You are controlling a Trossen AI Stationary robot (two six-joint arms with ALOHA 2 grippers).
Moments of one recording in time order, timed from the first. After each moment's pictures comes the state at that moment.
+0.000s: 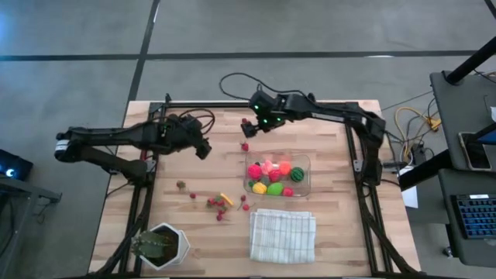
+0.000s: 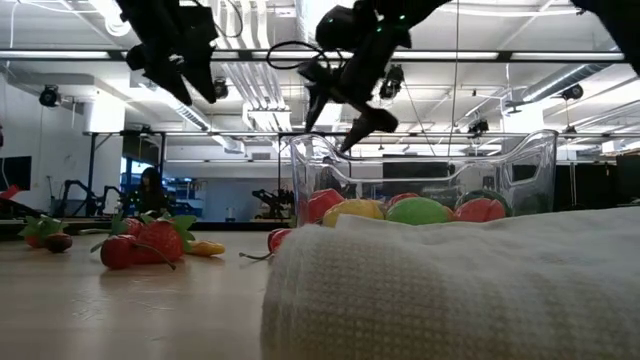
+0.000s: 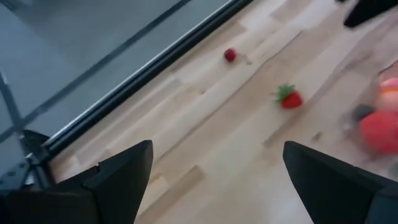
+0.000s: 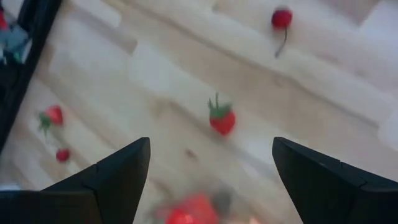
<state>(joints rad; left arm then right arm) 0.08 1.12 1.07 -0.95 -0.62 -0.56 -0.34 1.93 1.71 -0.80 -0.08 0.73</state>
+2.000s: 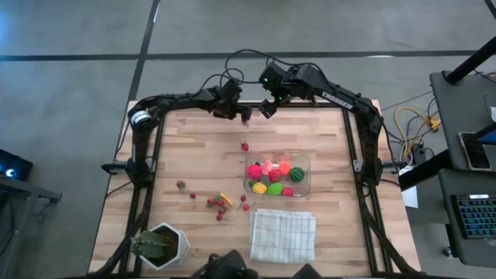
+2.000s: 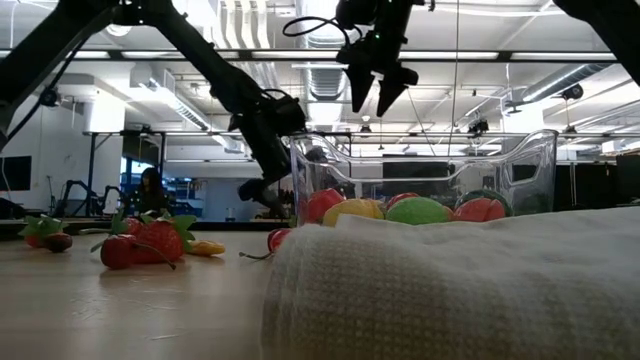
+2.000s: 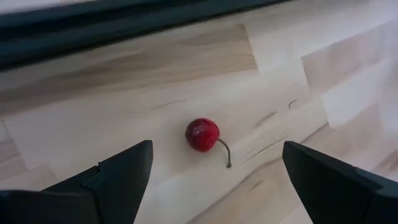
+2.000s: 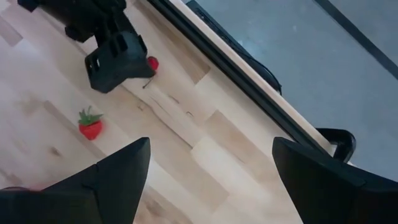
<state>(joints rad) 0.67 1.98 1.41 -0.39 0.16 -0.63 -0.46 1.96 2.12 -1.31 0.21 0.27</state>
